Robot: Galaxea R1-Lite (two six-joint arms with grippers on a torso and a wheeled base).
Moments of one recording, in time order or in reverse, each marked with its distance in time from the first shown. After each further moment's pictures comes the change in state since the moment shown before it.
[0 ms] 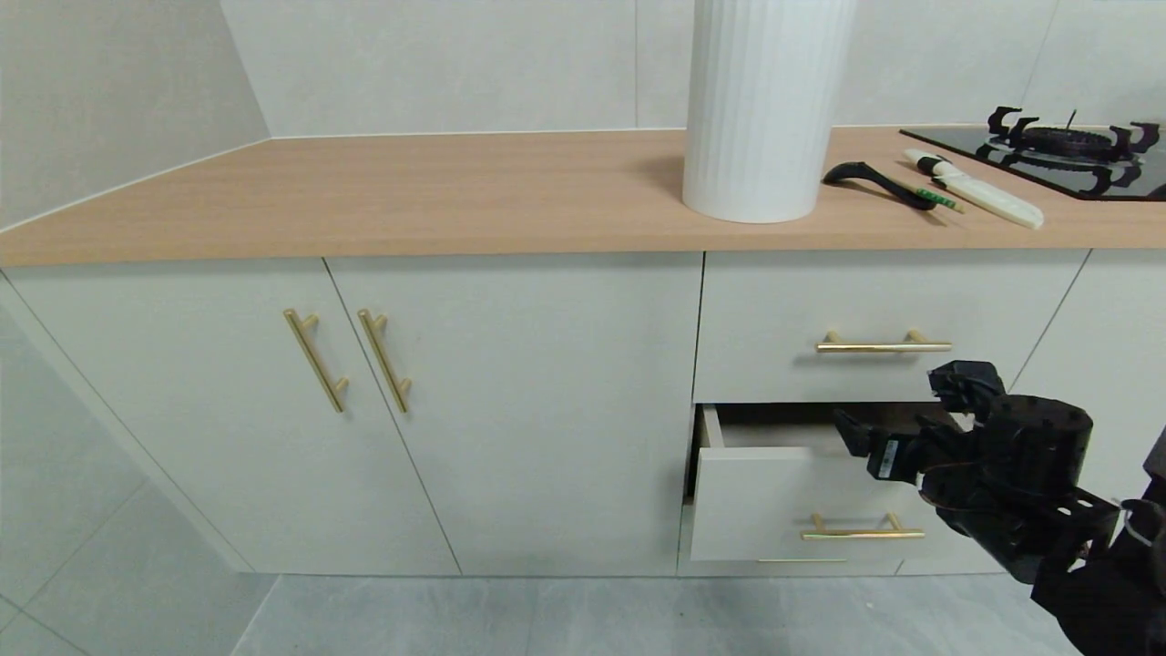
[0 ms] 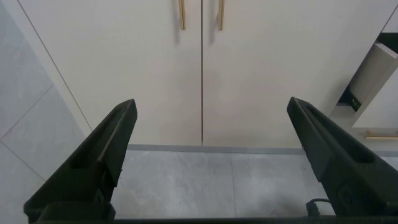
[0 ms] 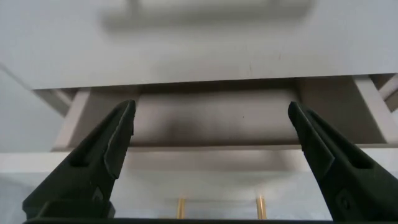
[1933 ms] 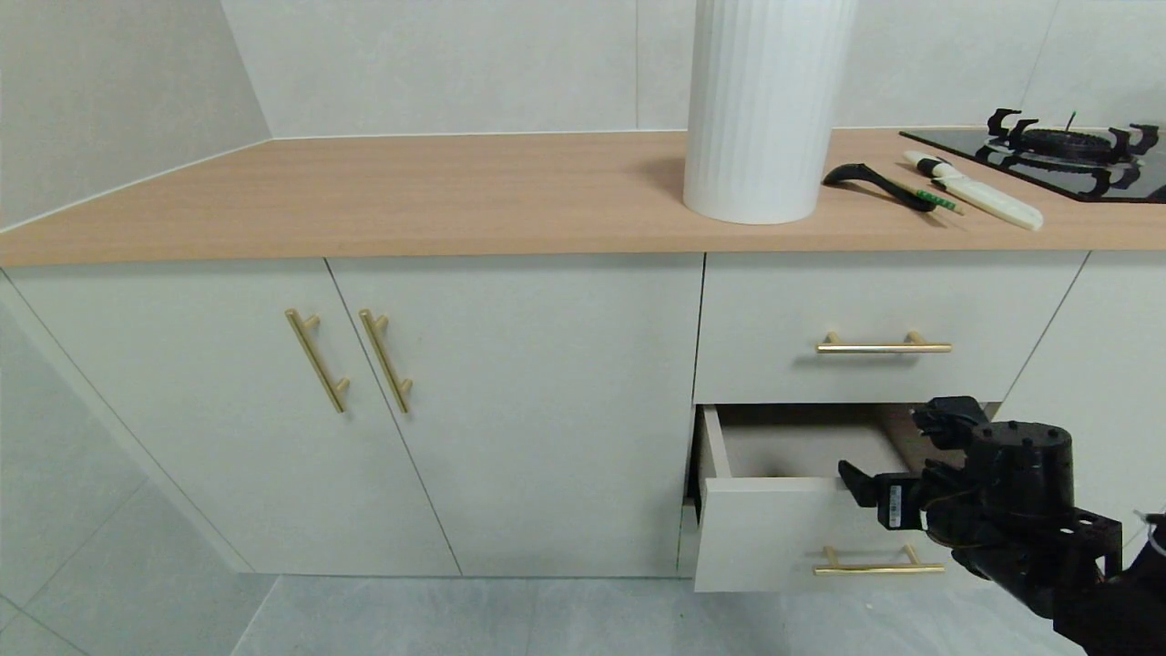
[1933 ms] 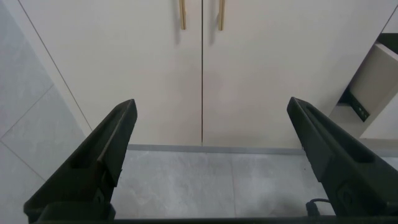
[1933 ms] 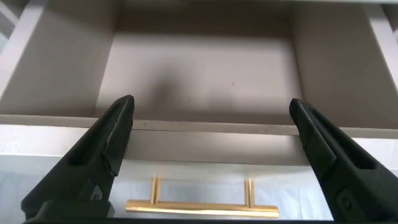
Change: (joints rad) left arm 0.000 0.000 0.000 0.000 0.000 0.000; right arm 0.000 -0.035 0.061 0.251 -0.019 -0.039
